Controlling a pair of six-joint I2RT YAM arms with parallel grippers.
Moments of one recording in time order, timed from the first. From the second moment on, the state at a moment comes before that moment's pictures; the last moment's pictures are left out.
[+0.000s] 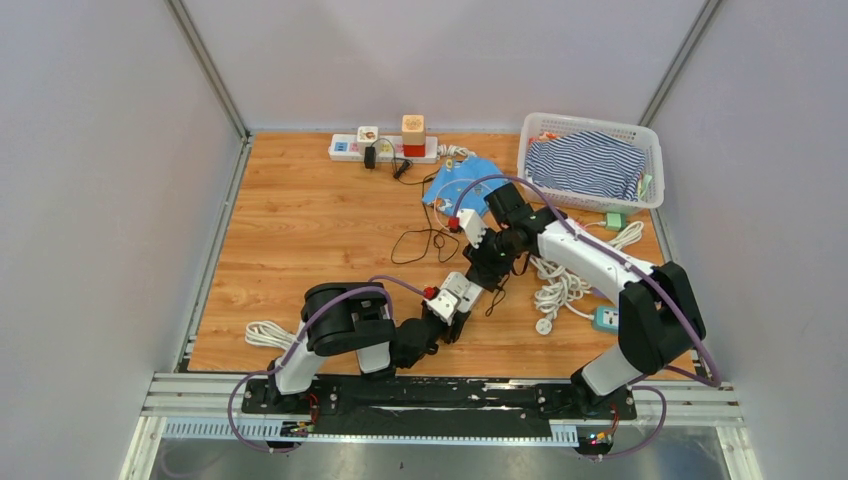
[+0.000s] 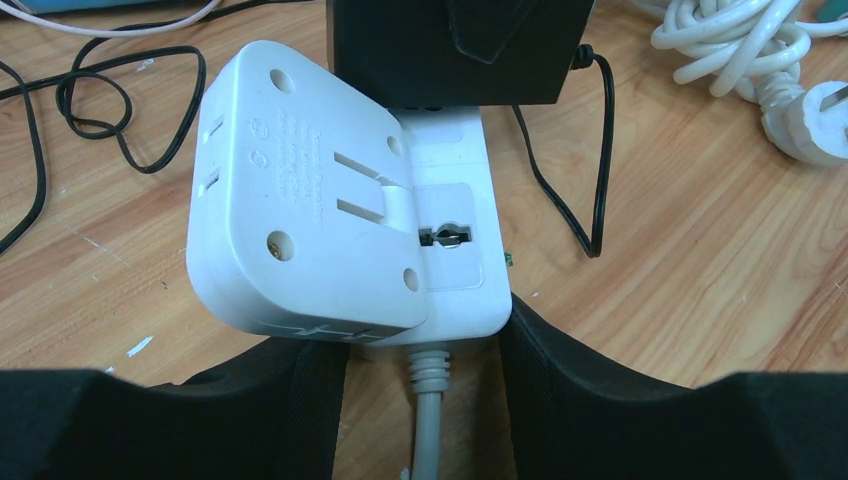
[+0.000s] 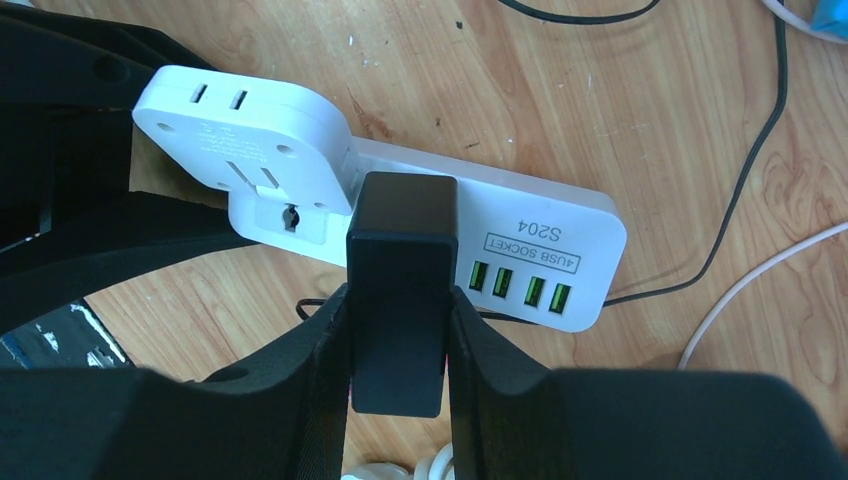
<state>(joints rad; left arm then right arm) -1.25 2.09 0.42 1.53 -0.52 -0.12 0.55 1.52 1.09 -0.70 -0.37 -0.51</state>
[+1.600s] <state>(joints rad) -1.25 2.09 0.43 1.53 -0.52 -0.12 0.56 1.47 1.04 -0.65 -0.23 -0.45</state>
